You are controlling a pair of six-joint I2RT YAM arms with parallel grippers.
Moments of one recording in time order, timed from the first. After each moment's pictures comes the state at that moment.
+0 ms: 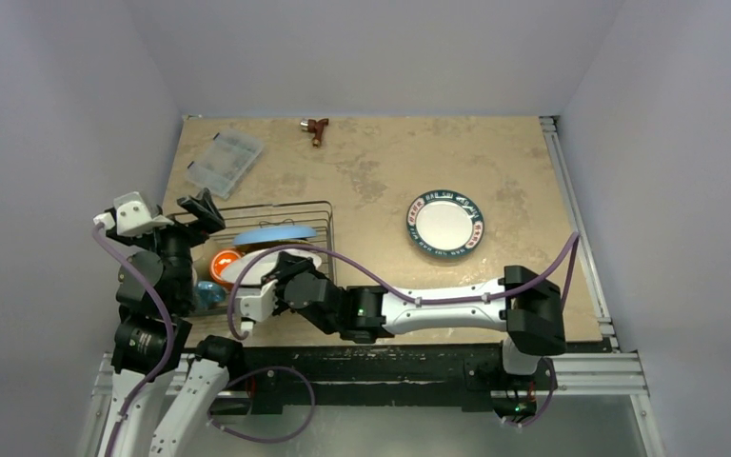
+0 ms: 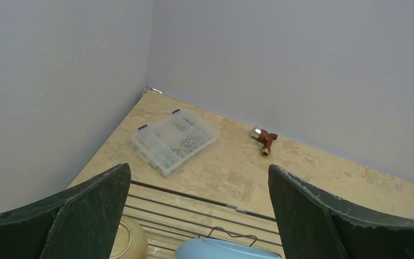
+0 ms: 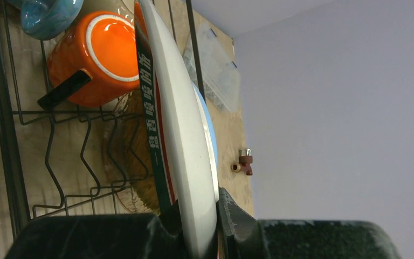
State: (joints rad) left arm -0.23 0.42 0.85 -0.32 -0.51 -0.21; right arm 1.45 1.73 1.30 0.13 0.58 -0.91
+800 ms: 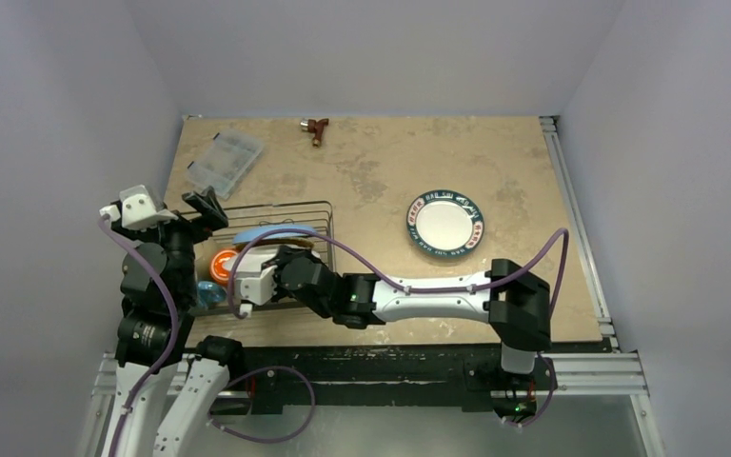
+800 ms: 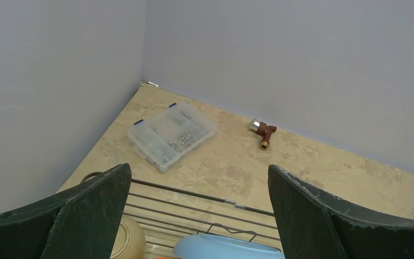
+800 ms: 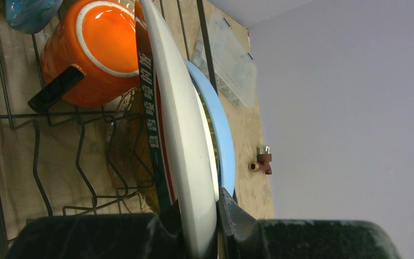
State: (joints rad) left arm -0.19 0.46 0.85 -0.32 -0.45 -0.22; right arm 1.37 1.80 1.33 0.13 0.50 -0.85
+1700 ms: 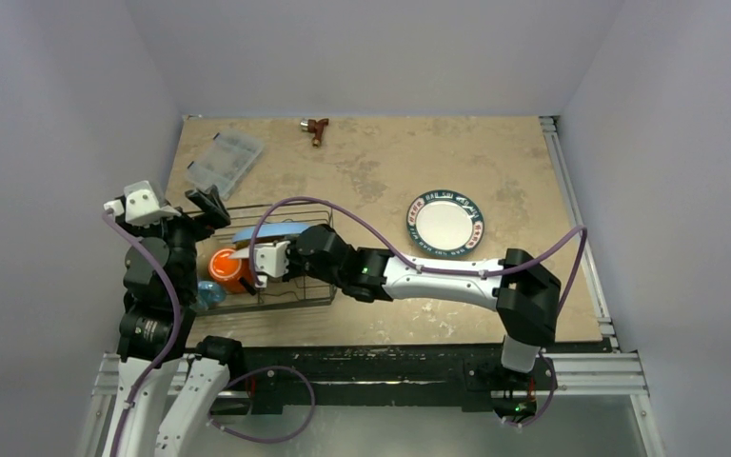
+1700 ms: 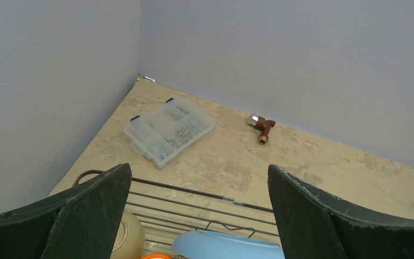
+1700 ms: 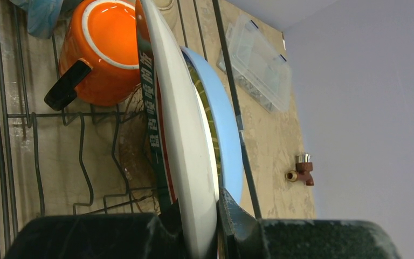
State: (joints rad) left arm -0.17 0.48 0.85 -0.32 -0.41 -0.23; right arm 1.24 1.76 1.34 0.05 0.23 -0.73
